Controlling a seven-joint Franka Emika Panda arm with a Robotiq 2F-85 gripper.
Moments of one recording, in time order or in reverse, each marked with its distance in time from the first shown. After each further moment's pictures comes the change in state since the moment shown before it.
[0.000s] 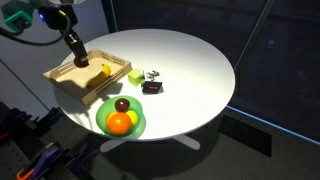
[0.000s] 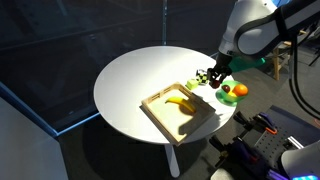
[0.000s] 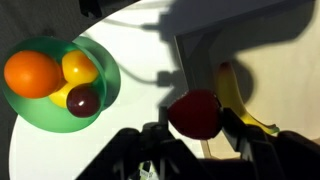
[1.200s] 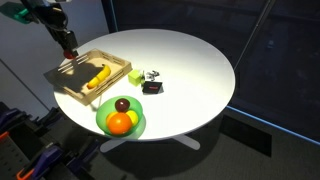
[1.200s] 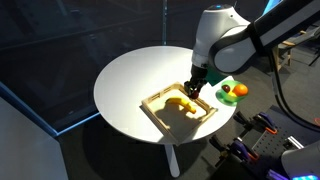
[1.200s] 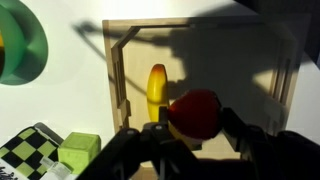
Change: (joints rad) arm 0.136 0.160 0.122 0.138 -0.028 0.005 0.024
